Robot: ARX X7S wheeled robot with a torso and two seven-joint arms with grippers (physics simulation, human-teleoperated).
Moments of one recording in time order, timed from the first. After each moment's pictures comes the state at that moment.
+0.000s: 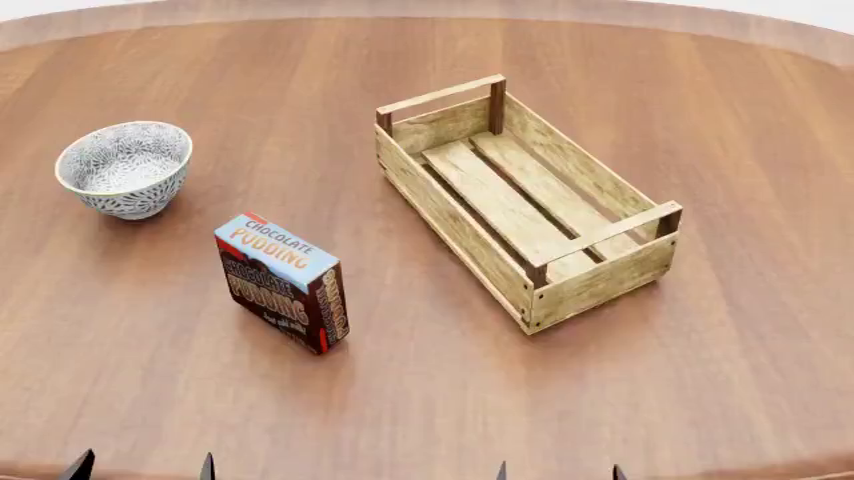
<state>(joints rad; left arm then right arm) 0.00 0.00 0.00 0.00 0.00 0.00 0.00 0.00 0.00 0.00 0.00 0.00 0.00 0.00</state>
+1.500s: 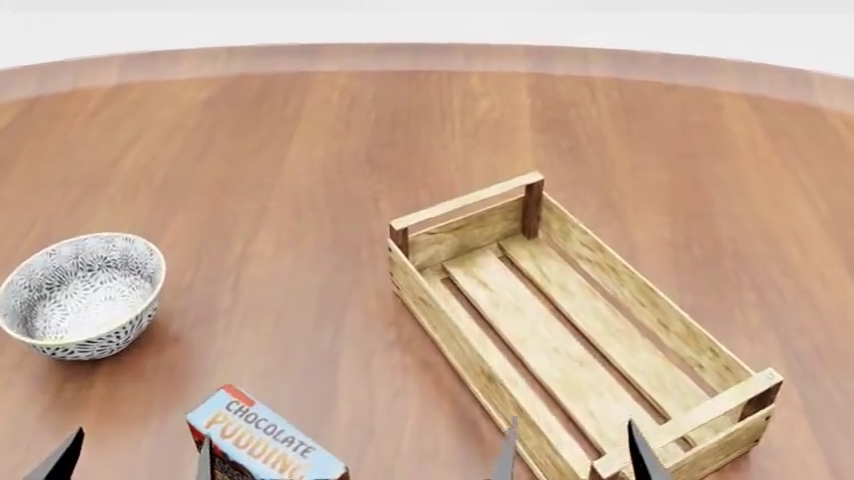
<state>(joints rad) 0.02 -0.11 0.15 0.15 -0.04 -0.05 -0.16 0.06 0.11 -0.11 -0.04 0.11 0.00 0.12</state>
